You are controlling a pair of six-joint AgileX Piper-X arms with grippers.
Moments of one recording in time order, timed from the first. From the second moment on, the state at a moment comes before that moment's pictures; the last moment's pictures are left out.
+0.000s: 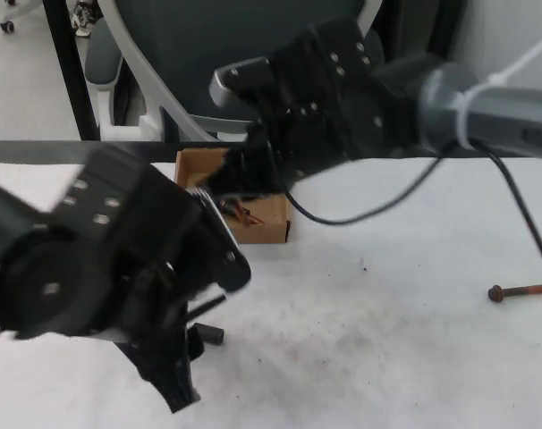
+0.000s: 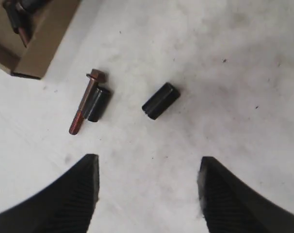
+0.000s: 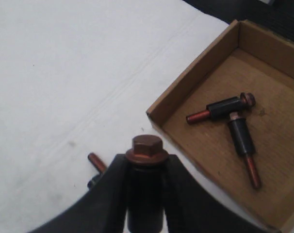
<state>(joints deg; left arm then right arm) -36.7 77.0 -44.9 33.8 -10.9 33.1 34.3 112.1 -89.0 25.6 -14.0 0.0</state>
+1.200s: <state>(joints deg) -36.7 93.1 -52.1 28.8 -13.6 40.7 28.5 133.3 -110.9 34.0 -8.9 2.5</state>
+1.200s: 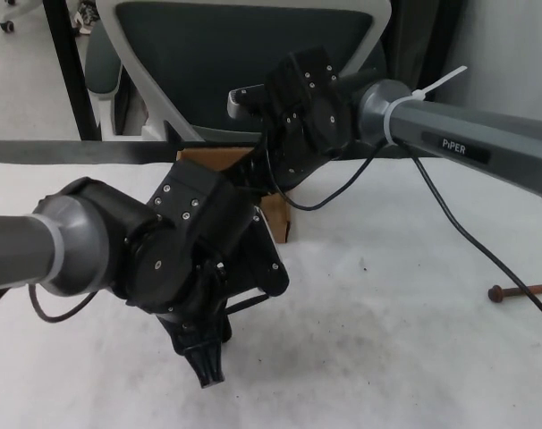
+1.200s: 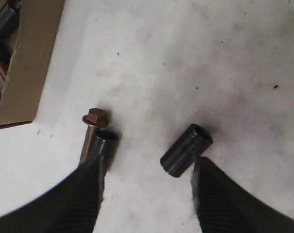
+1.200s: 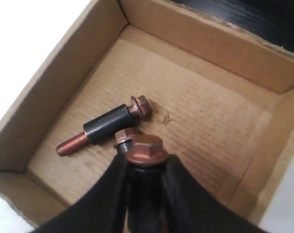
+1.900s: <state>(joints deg) -36.7 98.1 -55.2 34.5 -15.2 44.9 27.9 133.3 -111.2 42.0 -9.0 -1.3</state>
